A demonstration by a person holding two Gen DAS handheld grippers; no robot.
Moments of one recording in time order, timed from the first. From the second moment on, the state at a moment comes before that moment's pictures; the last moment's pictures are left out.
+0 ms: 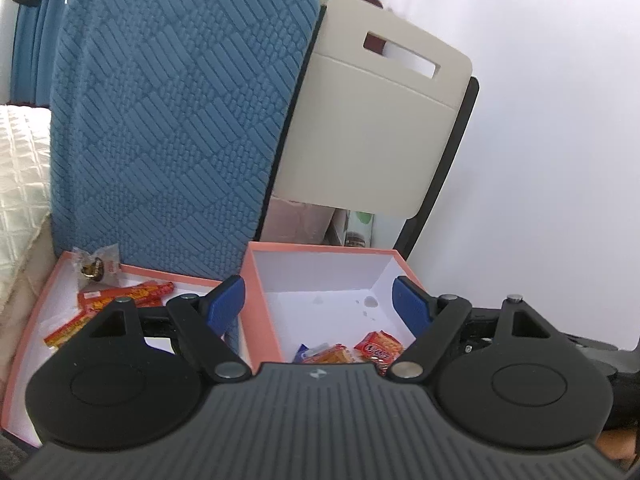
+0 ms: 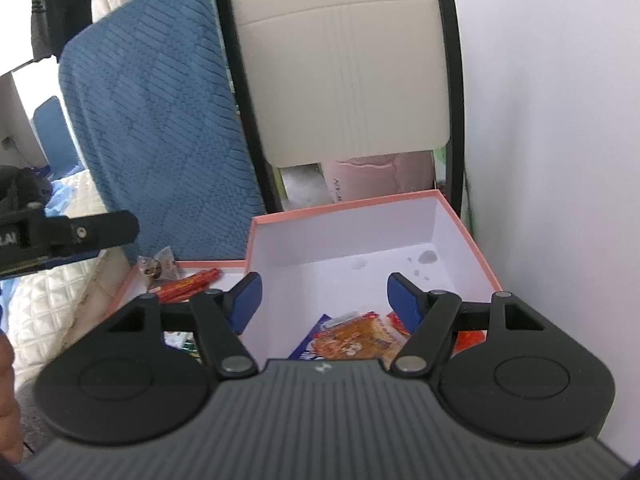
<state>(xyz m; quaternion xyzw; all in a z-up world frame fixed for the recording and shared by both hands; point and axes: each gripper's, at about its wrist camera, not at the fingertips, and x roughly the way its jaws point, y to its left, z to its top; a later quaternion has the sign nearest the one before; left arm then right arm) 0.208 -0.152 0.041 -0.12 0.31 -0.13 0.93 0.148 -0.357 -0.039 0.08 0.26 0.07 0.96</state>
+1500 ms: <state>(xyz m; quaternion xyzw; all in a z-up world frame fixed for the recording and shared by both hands) 0.154 0.011 -0.056 -0.13 0.34 -0.07 0.93 0.105 -0.186 -0.110 0.00 0.28 0.14 0.95</state>
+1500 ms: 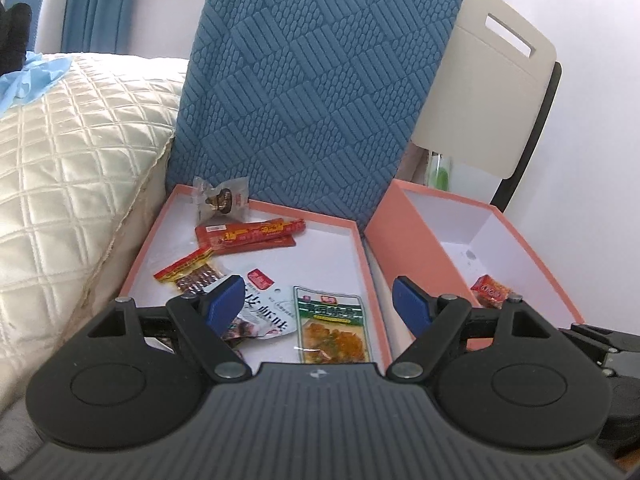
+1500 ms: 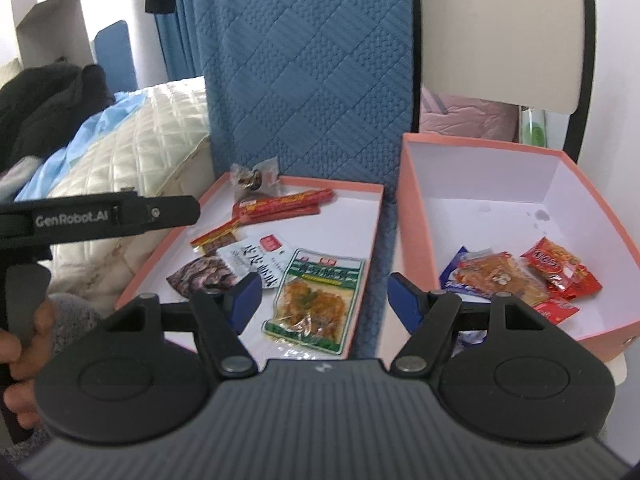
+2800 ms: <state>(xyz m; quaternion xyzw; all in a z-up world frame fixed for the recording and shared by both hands) 0.275 0.036 -0.178 -0.12 0.52 0.01 0.84 0.199 -0.113 -0.191 -0.08 0.33 0.20 0.92</state>
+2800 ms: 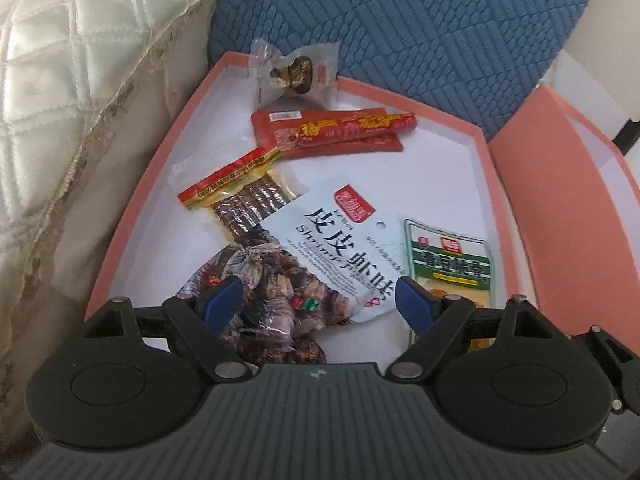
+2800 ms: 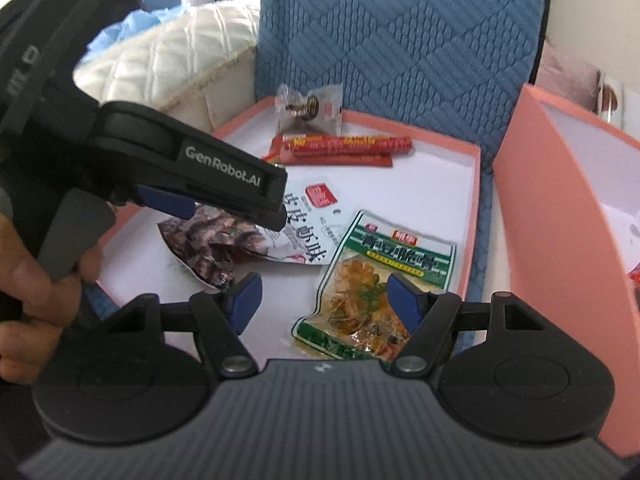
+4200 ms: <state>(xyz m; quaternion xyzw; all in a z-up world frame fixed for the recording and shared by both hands) 0.269 0.023 -0.194 -0.09 0.54 0.02 0.84 0.221 -0.123 -0.200 -0.04 0.35 0.13 0.93</state>
